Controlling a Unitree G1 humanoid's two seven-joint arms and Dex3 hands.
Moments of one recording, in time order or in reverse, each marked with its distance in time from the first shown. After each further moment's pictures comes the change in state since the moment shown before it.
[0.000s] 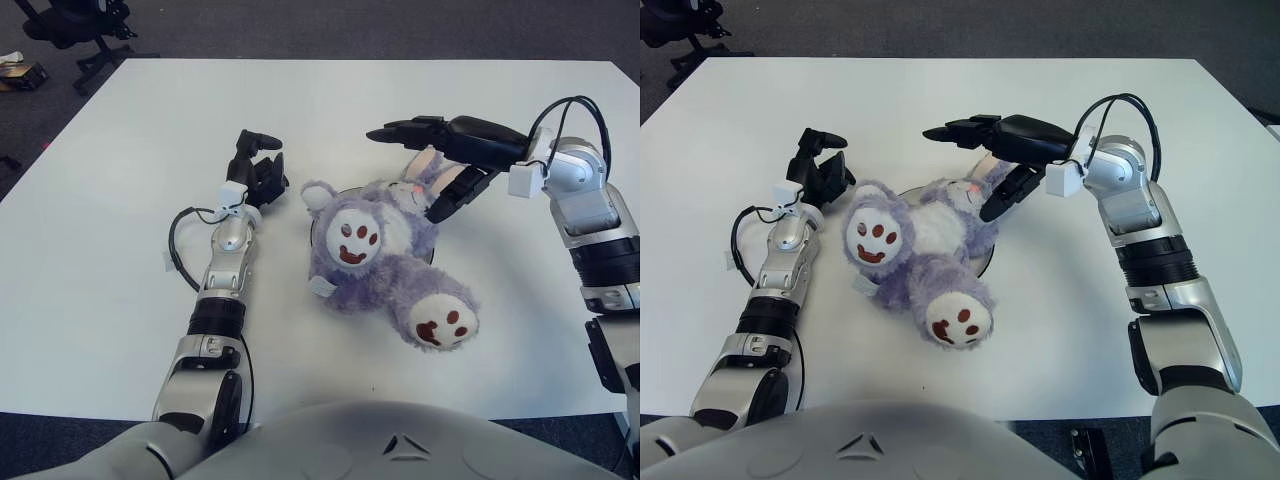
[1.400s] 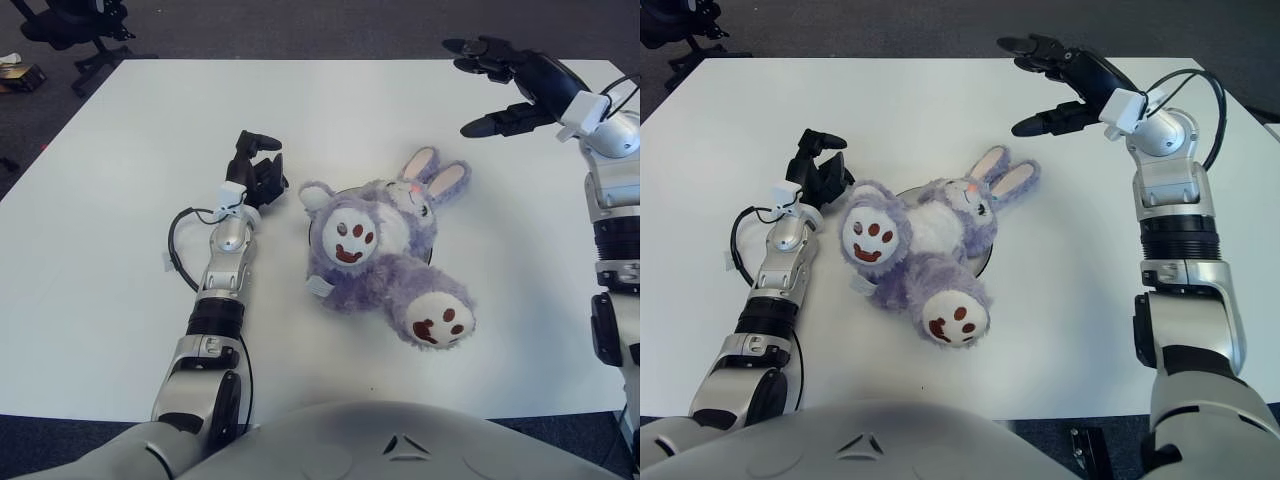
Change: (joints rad) left arm 0.000 0.007 0.005 0.010 -0.013 -0.001 -0.017; right arm -0.070 0.129 -0.197 0.238 -0.097 0.317 -0.504
